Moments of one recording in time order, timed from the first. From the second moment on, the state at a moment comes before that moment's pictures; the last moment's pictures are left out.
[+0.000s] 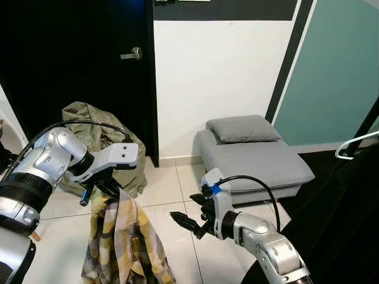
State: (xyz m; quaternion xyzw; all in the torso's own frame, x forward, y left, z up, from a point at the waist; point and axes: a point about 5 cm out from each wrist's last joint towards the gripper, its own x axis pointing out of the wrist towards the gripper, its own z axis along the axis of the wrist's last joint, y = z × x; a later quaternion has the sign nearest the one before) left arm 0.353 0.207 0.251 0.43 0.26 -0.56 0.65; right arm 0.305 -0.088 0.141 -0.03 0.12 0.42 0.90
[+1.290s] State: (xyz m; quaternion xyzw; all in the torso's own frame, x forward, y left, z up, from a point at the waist) left arm 0.375 0.216 0.253 0.45 0.23 -0.40 0.77; right arm 0.282 -0.079 0.138 -0.01 0.16 0.52 0.84
